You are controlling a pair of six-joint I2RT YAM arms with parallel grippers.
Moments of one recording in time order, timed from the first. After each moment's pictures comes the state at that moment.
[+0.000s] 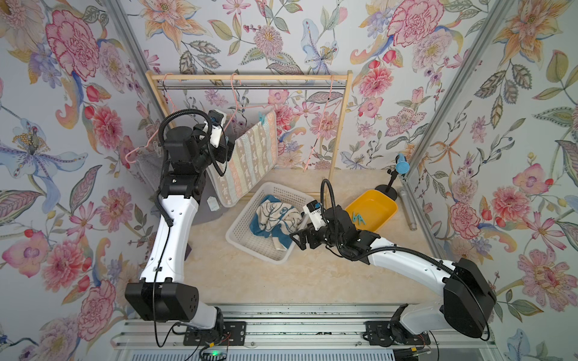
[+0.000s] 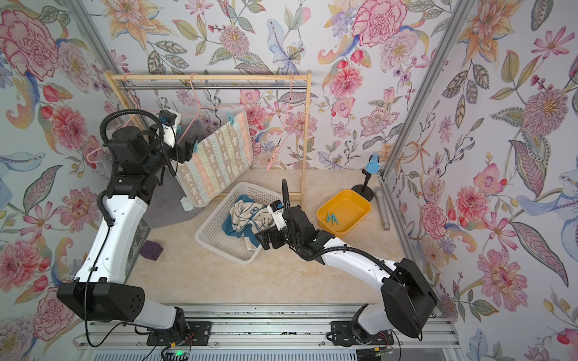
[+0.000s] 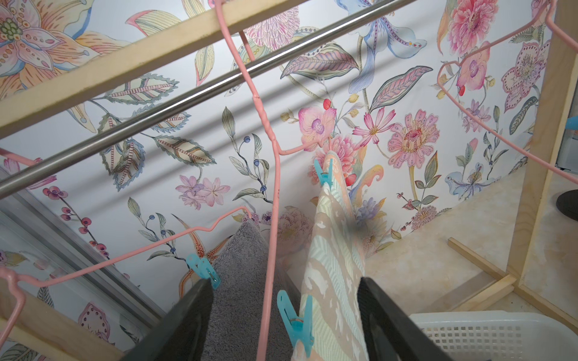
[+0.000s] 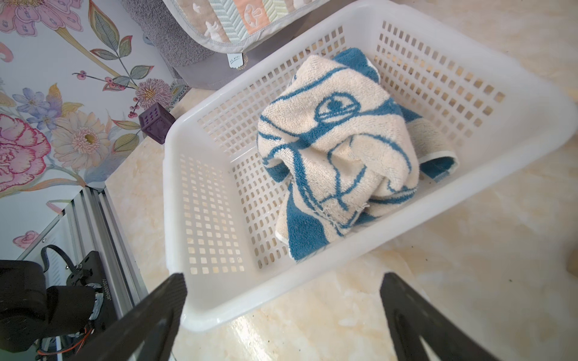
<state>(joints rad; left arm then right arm) -0.01 1.49 1.72 -0.25 0.28 0.38 0.80 1.43 0.95 -0.07 -0.17 0.30</state>
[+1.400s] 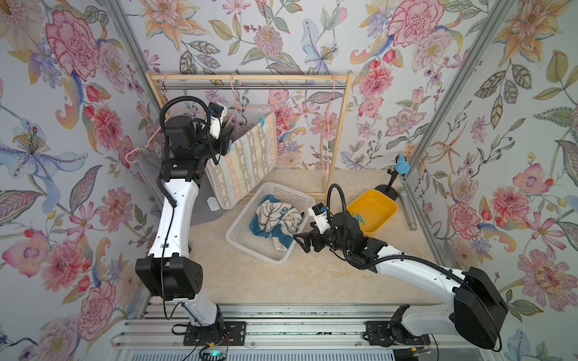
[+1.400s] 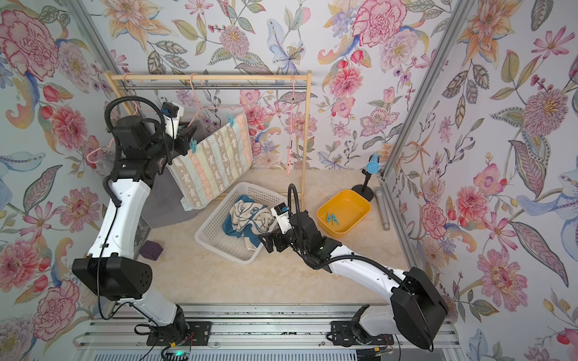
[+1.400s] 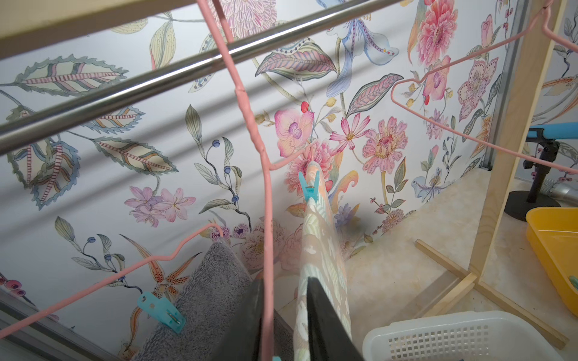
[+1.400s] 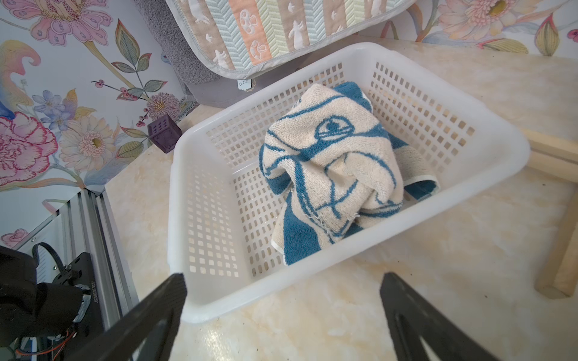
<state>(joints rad) 0.03 1.68 1.93 -0.32 0.47 0.33 0.80 1.34 0.84 0.06 -0.16 0.25</state>
